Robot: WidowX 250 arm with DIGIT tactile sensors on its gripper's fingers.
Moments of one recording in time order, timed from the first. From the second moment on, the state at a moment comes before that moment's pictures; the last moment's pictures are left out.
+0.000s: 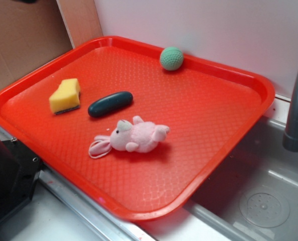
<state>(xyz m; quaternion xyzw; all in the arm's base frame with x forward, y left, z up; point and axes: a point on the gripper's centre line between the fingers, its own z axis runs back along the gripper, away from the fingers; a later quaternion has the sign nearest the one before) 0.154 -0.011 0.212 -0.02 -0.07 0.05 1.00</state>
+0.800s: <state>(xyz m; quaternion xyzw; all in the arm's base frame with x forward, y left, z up) 0.259 -0.011 0.110 -0.02 -0.13 0.13 0.98</state>
